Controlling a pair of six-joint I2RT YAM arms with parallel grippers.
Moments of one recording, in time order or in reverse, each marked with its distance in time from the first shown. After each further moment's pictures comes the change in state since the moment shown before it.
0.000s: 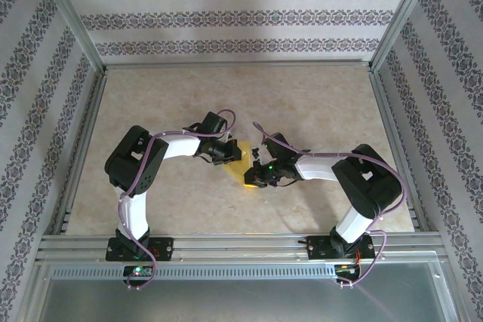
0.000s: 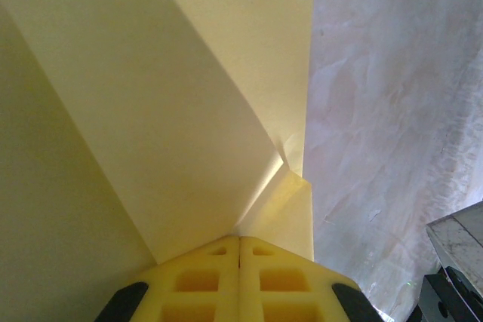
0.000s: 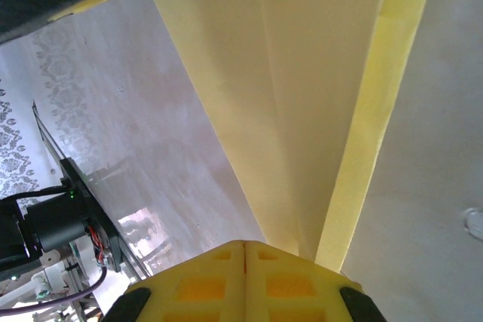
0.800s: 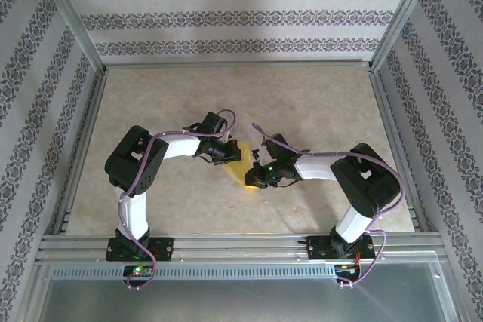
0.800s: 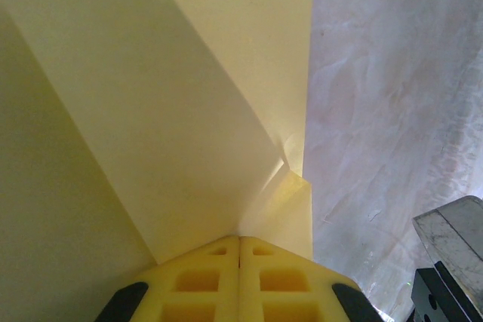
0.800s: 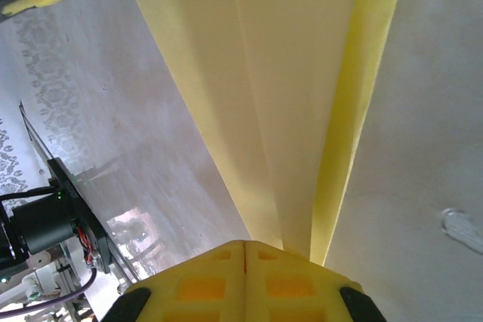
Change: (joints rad) left arm 0.000 0.000 0.000 0.000 0.000 0.000; right arm 0.002 0.013 0.000 -0.012 0.013 -0.016
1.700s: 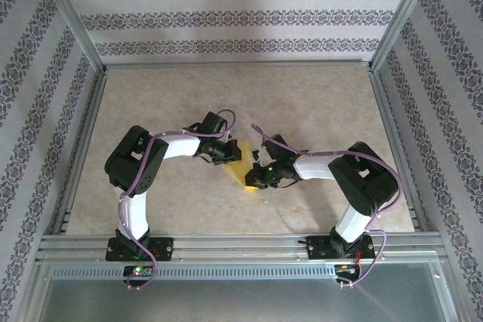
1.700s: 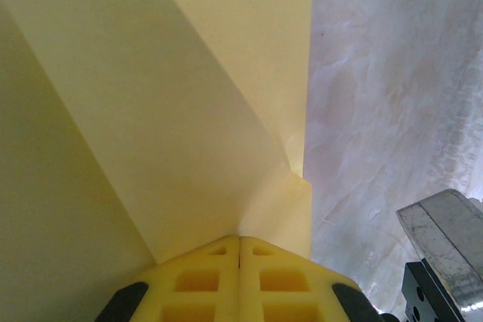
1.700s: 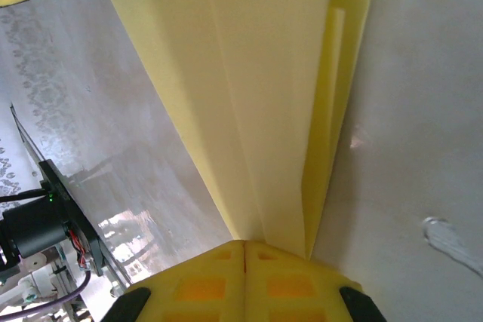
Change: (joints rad) left arm 0.000 0.000 0.000 0.000 0.000 0.000; right arm 0.002 0.018 0.000 0.001 0.006 -0.004
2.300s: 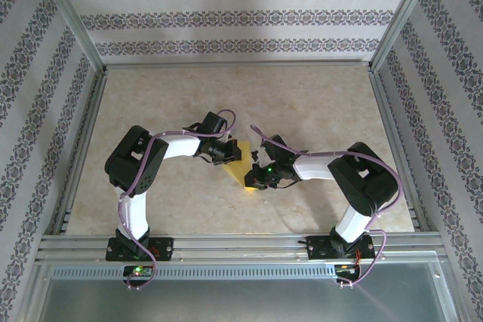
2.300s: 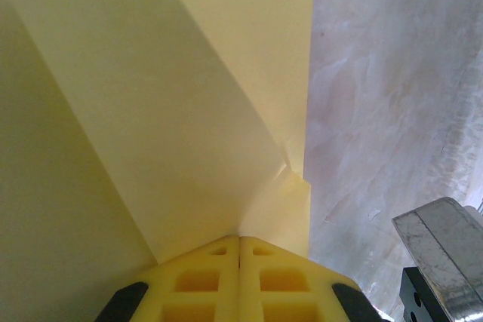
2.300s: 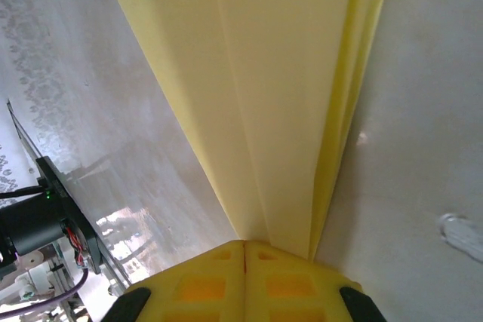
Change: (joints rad) left arm 0.000 0.000 0.000 0.000 0.000 0.000; right arm 0.009 0.000 0.000 -0.002 0.005 -0.001
